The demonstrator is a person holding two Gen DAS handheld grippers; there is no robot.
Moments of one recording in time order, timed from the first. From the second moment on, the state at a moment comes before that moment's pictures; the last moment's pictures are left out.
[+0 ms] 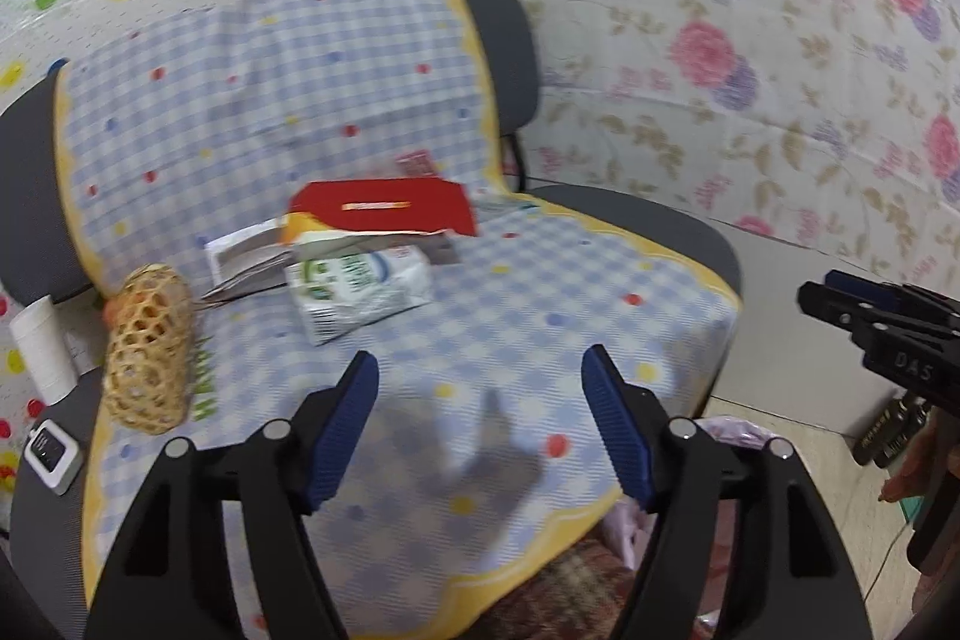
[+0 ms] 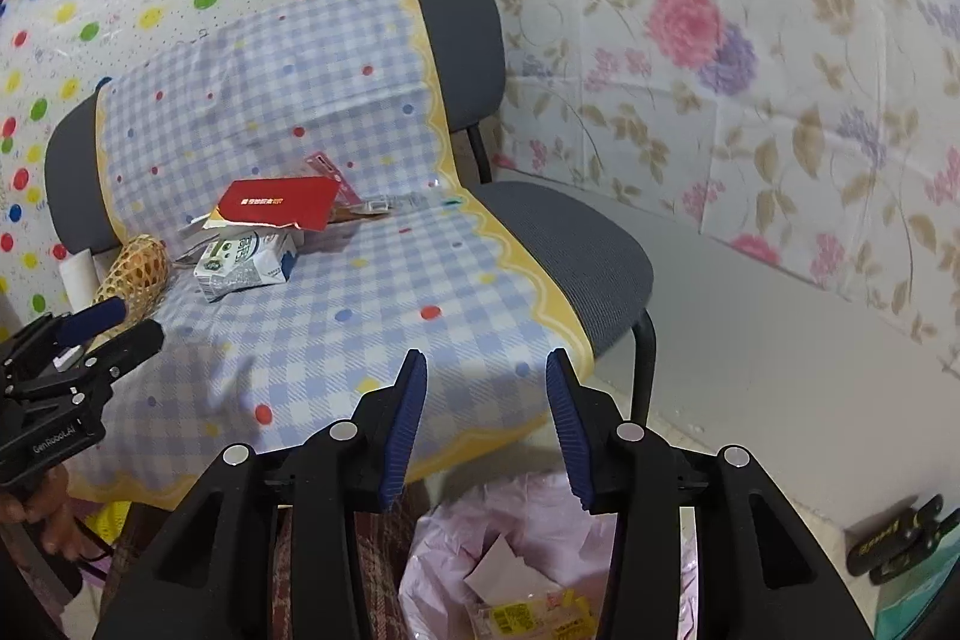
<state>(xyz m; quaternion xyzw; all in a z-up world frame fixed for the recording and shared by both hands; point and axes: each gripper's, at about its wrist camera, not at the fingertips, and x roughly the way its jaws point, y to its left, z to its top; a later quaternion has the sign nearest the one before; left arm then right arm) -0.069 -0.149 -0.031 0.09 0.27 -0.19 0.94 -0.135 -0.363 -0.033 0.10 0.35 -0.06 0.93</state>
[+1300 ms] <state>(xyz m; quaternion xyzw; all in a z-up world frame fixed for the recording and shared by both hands) 0.087 0.030 -0.064 -0.03 0.37 0.04 0.93 0.028 -0.227 -0.046 0.03 0.37 0.05 0.93</state>
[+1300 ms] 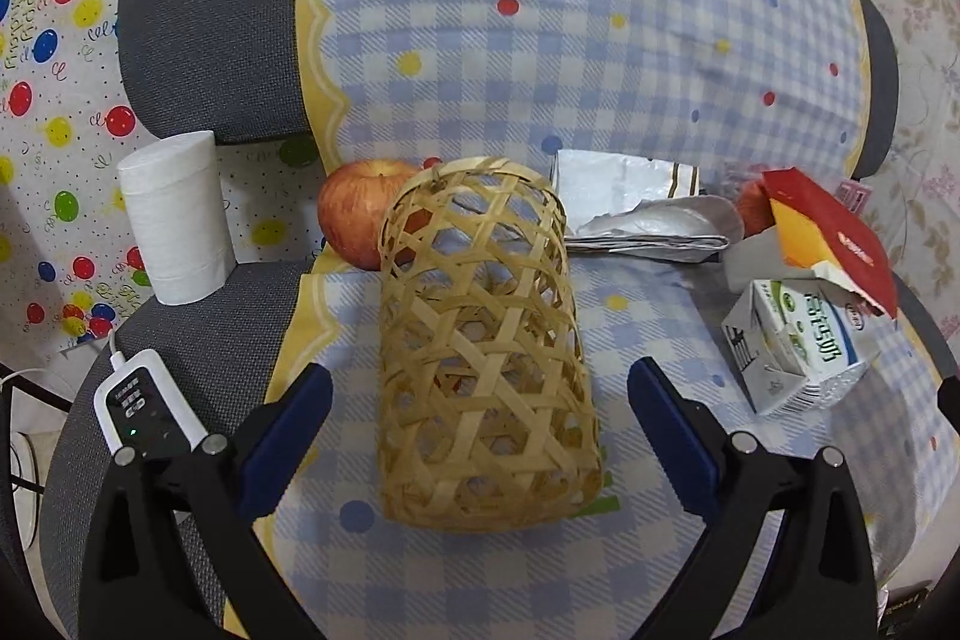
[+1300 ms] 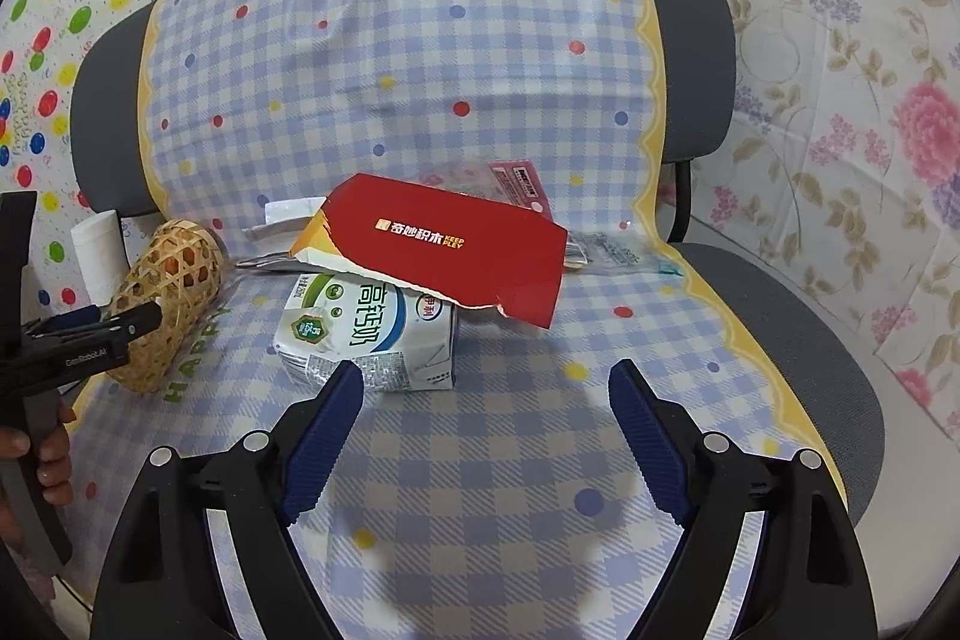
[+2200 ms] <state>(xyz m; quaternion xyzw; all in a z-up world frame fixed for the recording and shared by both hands) 0.052 0.018 -0.037 -0.03 0.32 -0.01 0.95 0.104 -0.149 -0.066 -0.18 0.33 0.07 0.92</state>
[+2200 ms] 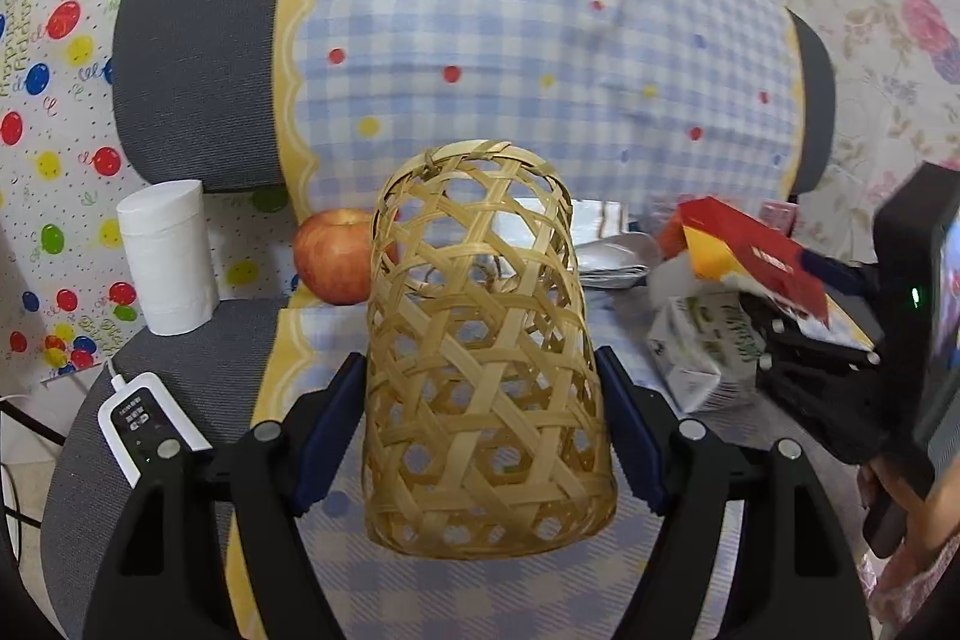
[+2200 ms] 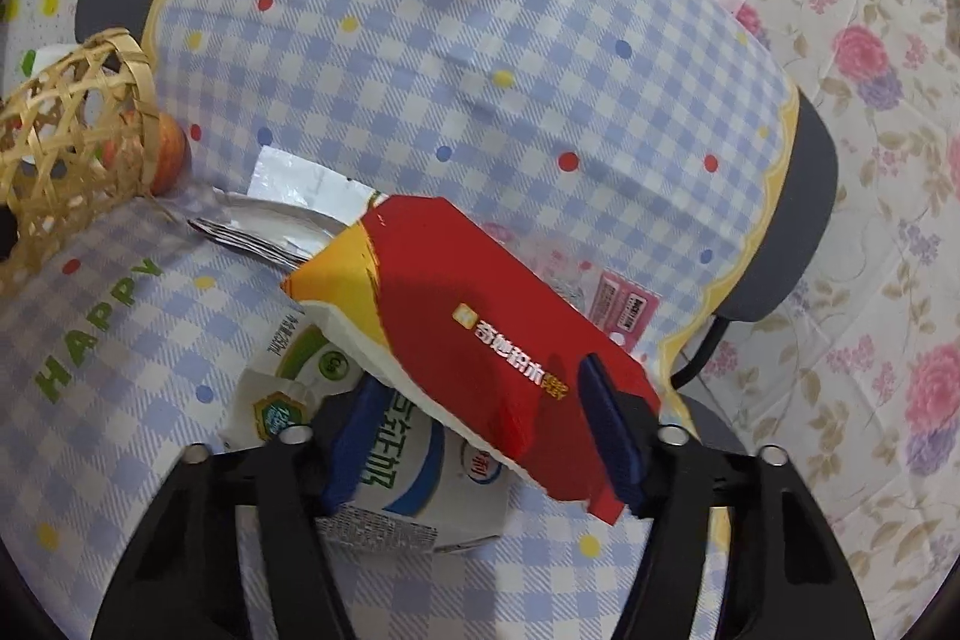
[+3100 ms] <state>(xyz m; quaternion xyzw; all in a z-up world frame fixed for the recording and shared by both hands) -0.058 -0.109 -0.007 0.01 0.28 -0.18 0.94 -0.072 -0.307 0.003 0.07 0.32 0.03 0.94</state>
